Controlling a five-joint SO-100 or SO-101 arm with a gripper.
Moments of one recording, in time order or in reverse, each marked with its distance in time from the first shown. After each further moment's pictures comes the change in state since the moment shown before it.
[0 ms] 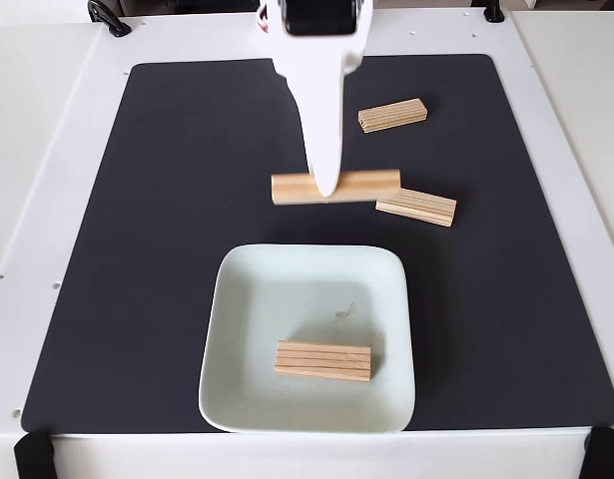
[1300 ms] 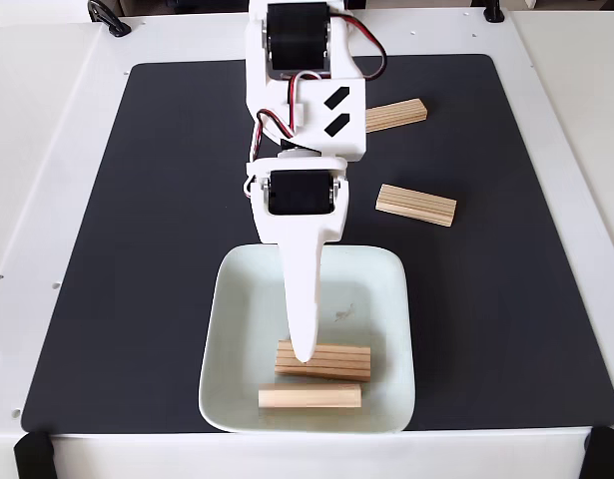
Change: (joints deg) arm 1.2 -34.2 -31.6 -0.5 0.5
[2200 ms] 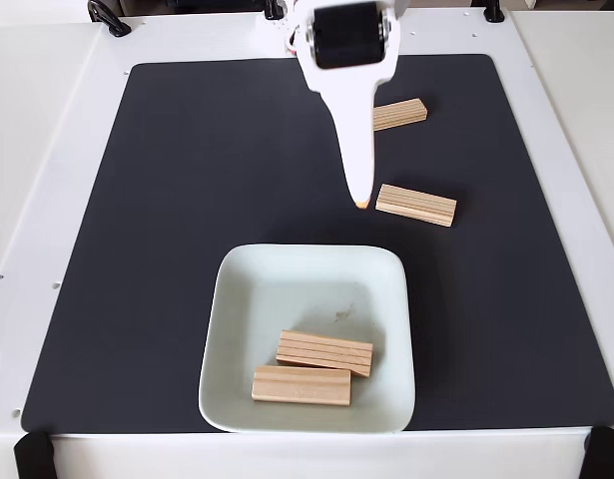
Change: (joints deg) arm -7.3 38.9 33.8 9.2 9.4
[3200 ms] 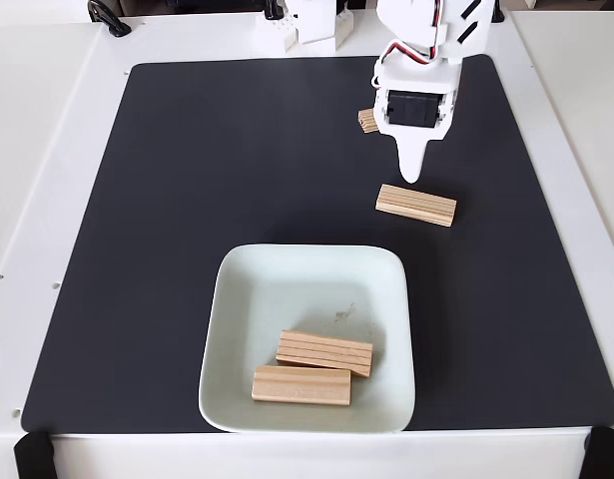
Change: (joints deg) arm -10.5 -20.7 -17.5 38.4 26.6
